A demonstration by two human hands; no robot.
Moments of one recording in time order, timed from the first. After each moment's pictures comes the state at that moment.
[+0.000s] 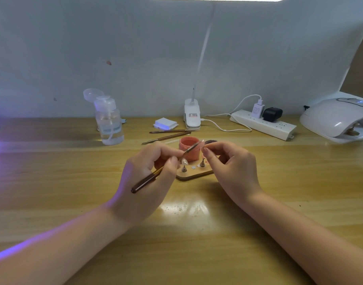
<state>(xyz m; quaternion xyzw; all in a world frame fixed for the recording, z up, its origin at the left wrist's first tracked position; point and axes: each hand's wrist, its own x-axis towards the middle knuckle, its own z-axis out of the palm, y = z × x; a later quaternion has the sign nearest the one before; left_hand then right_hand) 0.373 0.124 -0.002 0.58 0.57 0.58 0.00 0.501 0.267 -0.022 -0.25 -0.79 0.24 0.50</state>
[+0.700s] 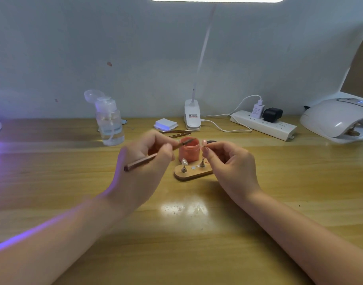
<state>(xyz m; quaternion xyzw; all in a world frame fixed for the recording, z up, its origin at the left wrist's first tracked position) 0.367 0.132 0.013 0.52 0.58 0.62 0.04 0.501 0.266 -0.022 -0.25 -0.77 0.31 0.49</state>
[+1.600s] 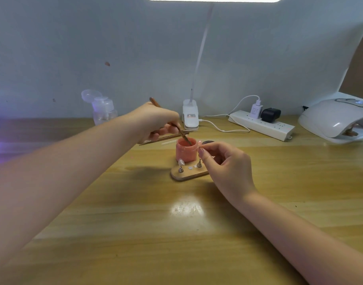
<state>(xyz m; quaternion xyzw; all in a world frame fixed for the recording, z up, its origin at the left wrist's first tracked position) 0.323 0.225 0.075 0.33 0.79 0.43 0.30 0.501 0.265 -0.022 -0.25 -0.78 0.29 0.50</state>
